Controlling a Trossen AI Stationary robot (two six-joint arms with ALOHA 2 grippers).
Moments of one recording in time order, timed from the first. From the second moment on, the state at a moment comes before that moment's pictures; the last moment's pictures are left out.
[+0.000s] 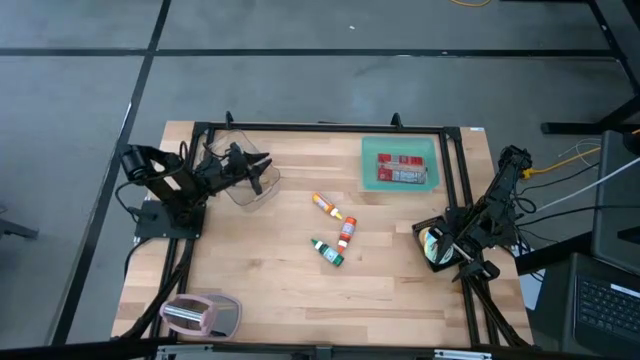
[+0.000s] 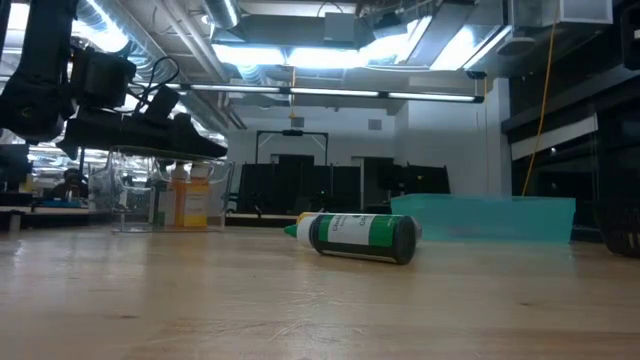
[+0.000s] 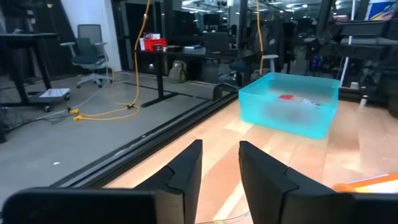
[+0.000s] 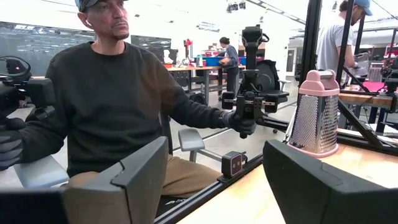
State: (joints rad) left arm 0.59 1.59 0.01 1.57 0.00 -0.01; right arm 0.96 0.00 0.02 0.13 0.14 -0.01
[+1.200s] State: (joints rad) left arm 0.02 1.14 0.79 -0.03 -0.03 0.29; right arm 0.96 0.00 0.02 0.13 0.14 -0.04
